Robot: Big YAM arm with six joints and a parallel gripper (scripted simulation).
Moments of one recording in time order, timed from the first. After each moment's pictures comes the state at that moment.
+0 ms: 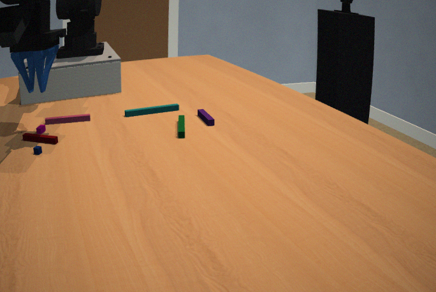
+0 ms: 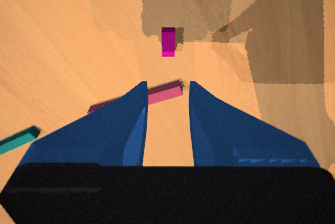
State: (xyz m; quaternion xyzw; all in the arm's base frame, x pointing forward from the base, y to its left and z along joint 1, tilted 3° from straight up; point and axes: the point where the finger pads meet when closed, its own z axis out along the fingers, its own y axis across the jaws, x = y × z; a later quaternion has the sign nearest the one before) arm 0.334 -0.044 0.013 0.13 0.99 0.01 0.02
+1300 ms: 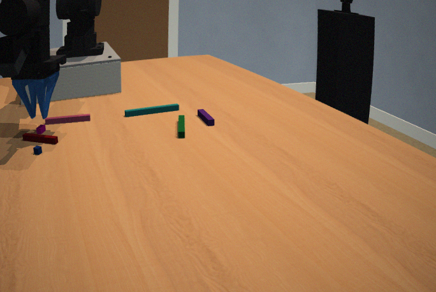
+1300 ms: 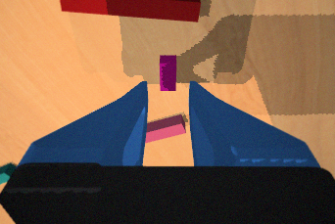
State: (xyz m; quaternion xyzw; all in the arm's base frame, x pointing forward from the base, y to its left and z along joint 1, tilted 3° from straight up) arm 0.337 -0.044 -0.031 0.13 0.99 0.01 0.02
